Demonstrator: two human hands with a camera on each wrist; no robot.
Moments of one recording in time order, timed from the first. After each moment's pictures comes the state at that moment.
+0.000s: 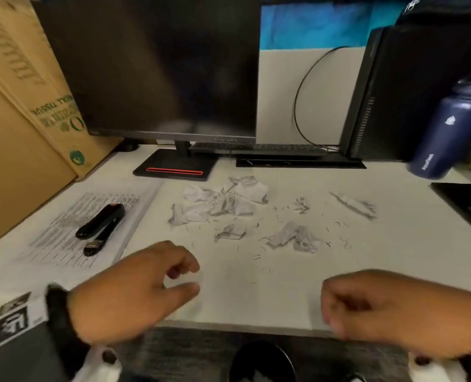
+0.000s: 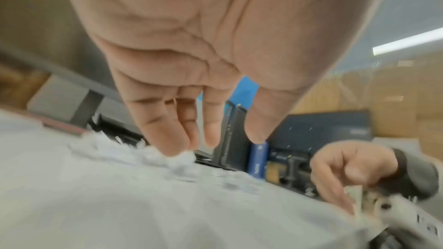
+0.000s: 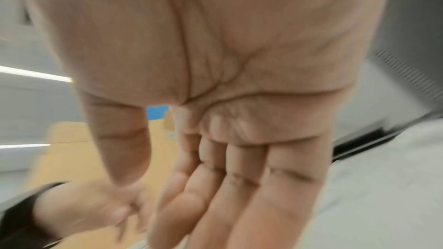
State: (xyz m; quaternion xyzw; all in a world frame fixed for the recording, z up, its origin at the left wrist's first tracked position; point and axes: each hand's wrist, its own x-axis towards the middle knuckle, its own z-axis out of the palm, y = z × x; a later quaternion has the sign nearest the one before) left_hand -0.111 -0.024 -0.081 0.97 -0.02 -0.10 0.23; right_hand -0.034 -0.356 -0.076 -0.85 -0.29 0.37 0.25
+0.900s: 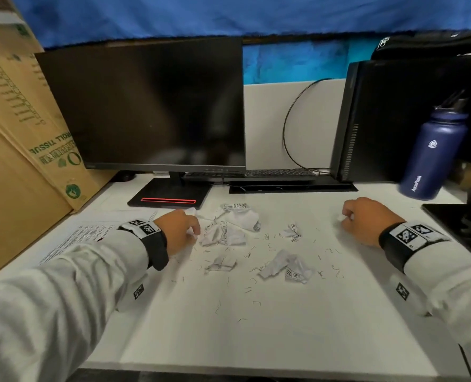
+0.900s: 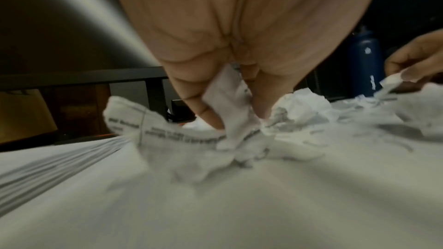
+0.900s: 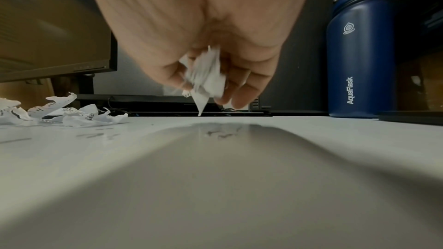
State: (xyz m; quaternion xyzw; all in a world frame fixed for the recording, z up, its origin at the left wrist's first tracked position) left_hand 0.080 0.004 -0.103 1.00 0.02 -0.08 0.01; right_hand 0.175 -0.398 -0.120 -0.99 -0.07 -0.02 0.09
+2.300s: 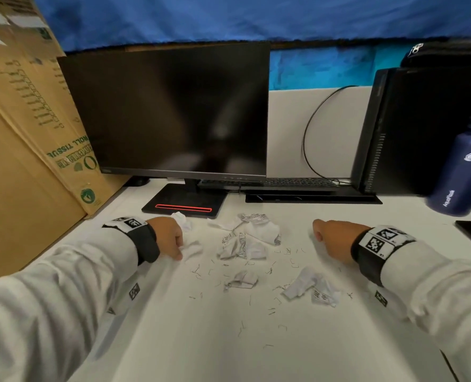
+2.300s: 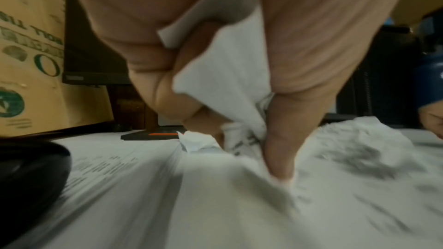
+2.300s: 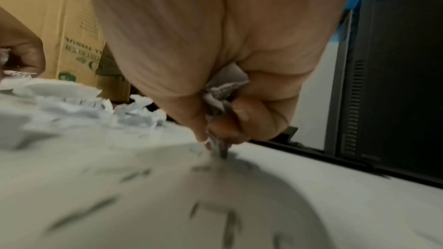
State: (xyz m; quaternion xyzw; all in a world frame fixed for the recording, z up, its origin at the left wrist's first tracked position) left_hand 0.093 0.063 -0.092 0.98 0.10 -0.15 -0.01; right_hand 0.168 -0.299 -0.109 -0.97 -0.19 0.13 -0.05
